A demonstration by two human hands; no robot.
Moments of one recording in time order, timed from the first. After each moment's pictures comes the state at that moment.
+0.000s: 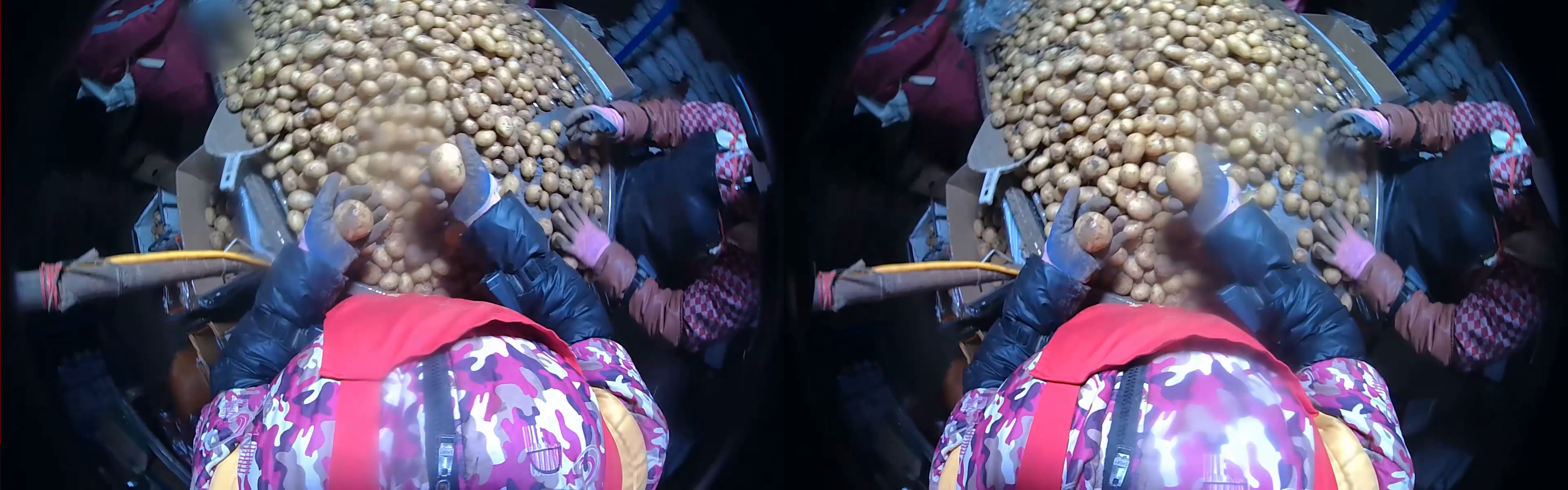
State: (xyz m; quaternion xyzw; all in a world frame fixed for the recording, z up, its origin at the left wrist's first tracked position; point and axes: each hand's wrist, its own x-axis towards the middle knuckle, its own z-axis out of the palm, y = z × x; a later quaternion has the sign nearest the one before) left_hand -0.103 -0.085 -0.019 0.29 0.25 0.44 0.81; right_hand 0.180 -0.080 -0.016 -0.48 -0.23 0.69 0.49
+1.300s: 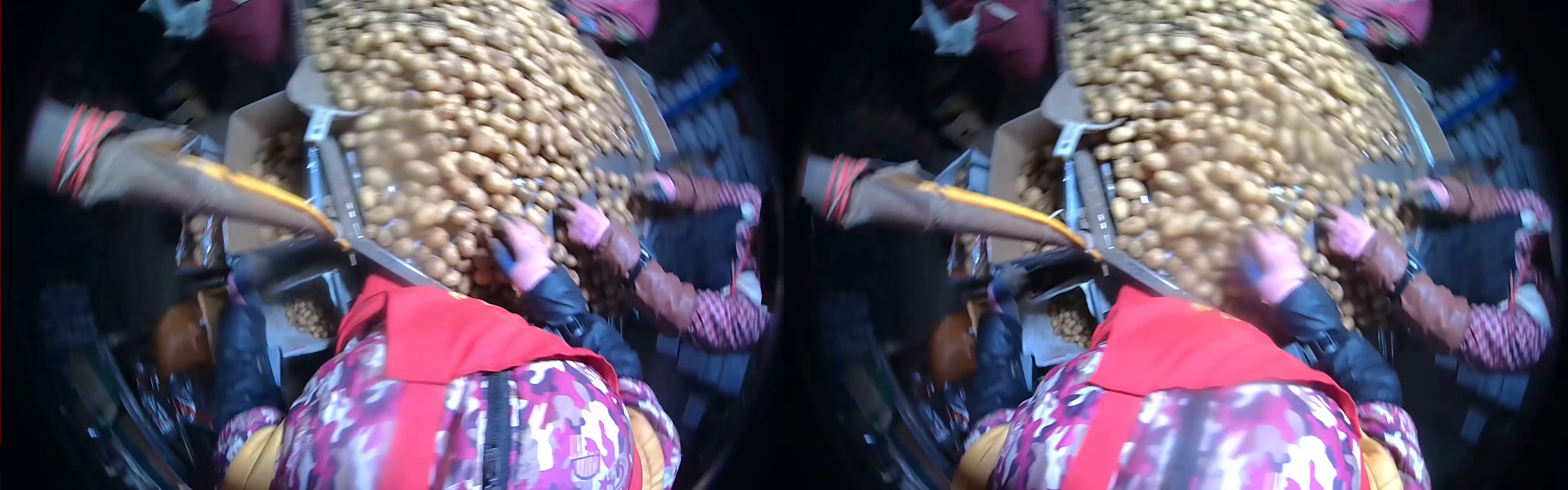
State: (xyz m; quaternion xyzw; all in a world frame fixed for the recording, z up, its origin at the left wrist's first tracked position) left_hand -0.469 -0.183 -0.059 0.12 0.73 0.38 0.56; right_hand 0.131 -0.183 -0.023 -0.59 -0.77 0.15 0.17
